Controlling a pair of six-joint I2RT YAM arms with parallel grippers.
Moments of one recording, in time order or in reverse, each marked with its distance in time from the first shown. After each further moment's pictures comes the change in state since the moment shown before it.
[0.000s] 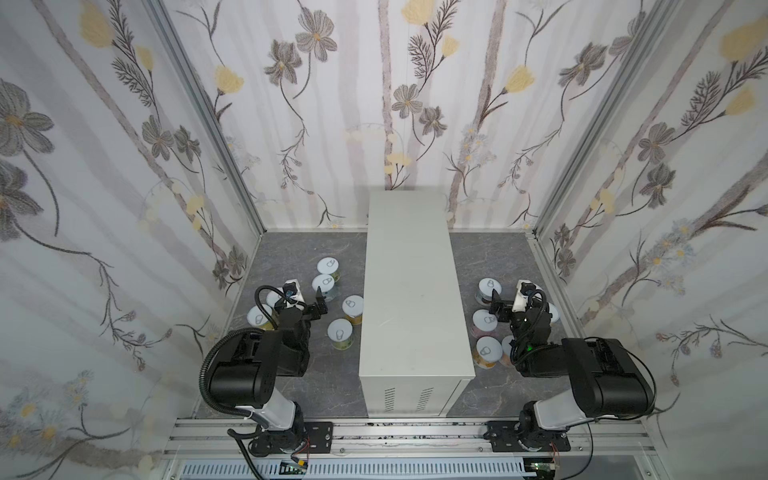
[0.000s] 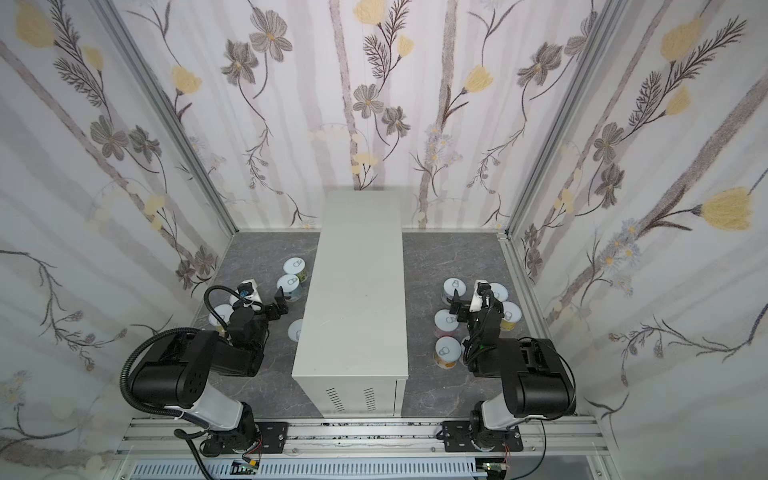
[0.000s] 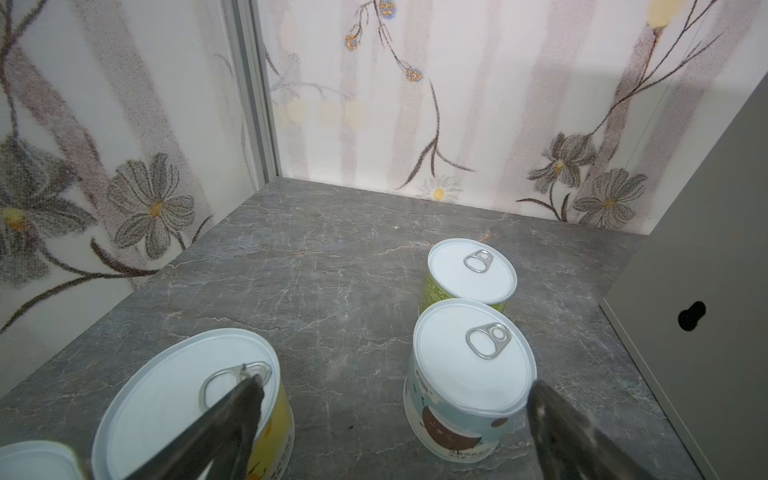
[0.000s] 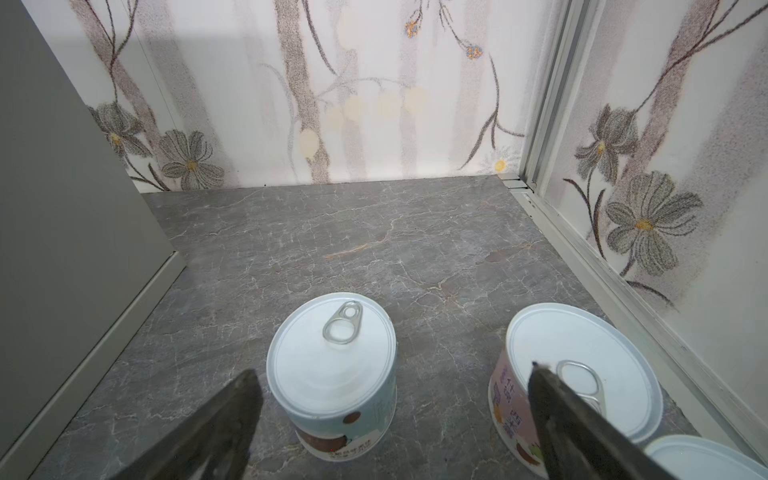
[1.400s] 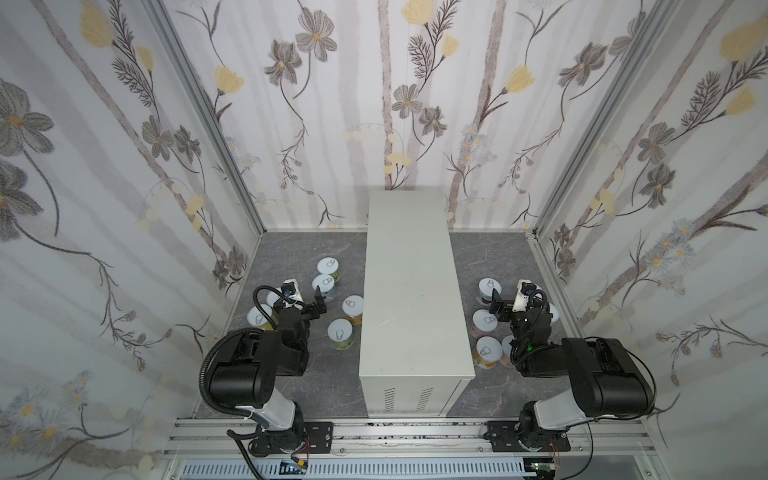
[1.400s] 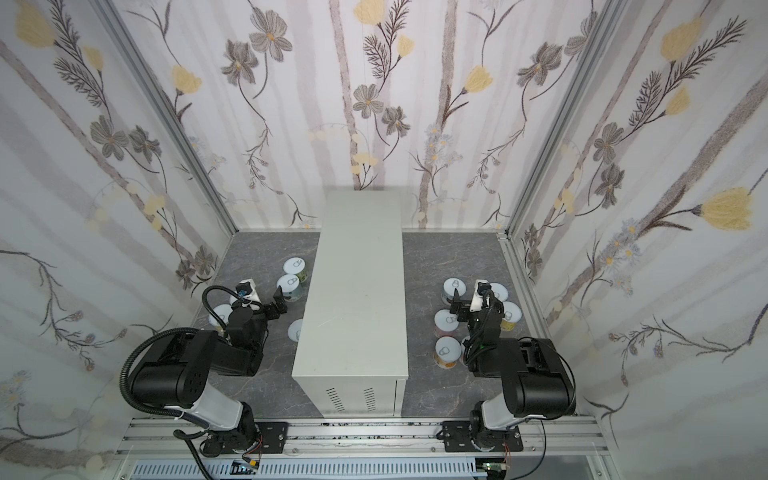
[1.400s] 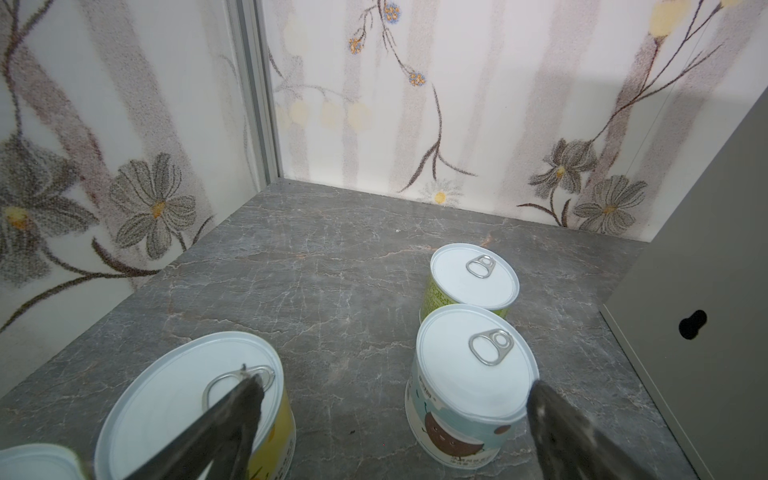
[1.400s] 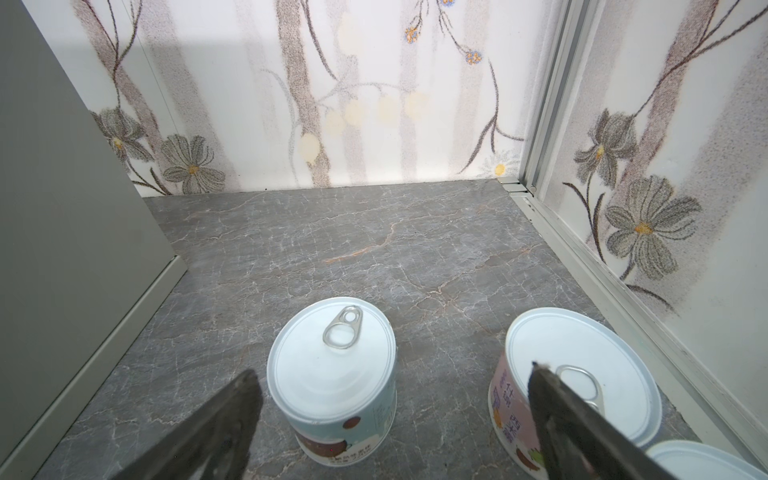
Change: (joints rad) left arm 0.012 -0.002 0.009 -0.003 0.009 -0.015; right arm -0.014 -0.017 0.006 -0.014 -0.018 0.001
